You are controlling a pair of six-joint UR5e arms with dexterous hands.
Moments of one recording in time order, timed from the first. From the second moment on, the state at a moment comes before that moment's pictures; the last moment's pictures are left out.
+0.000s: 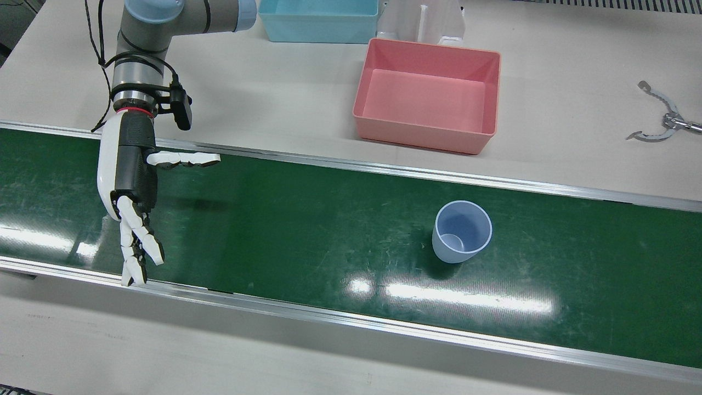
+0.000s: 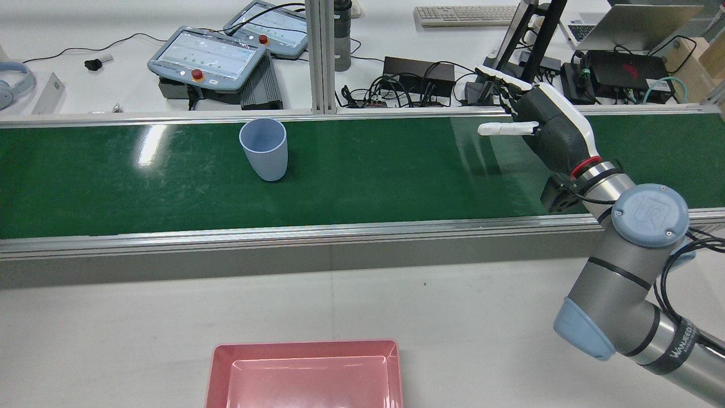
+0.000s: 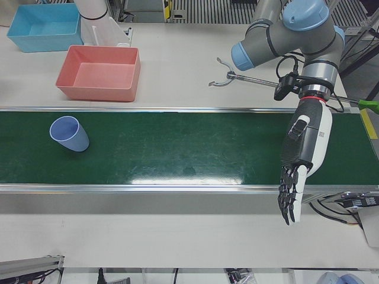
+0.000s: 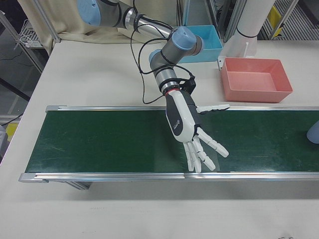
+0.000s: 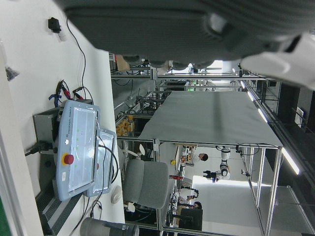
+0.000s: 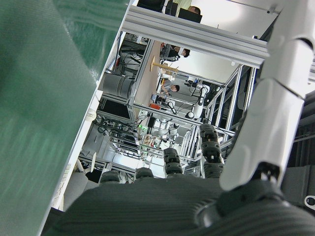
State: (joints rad) left arm -1.45 -1.84 -1.63 0.26 1.82 -0.01; right arm 0.82 -1.27 1.91 -3.55 -1.05 -0.39
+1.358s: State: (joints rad) left arm -1.45 -1.84 -1.64 0.26 1.82 -0.01; right arm 0.78 -1.27 1.90 -3.55 -1.04 -0.41
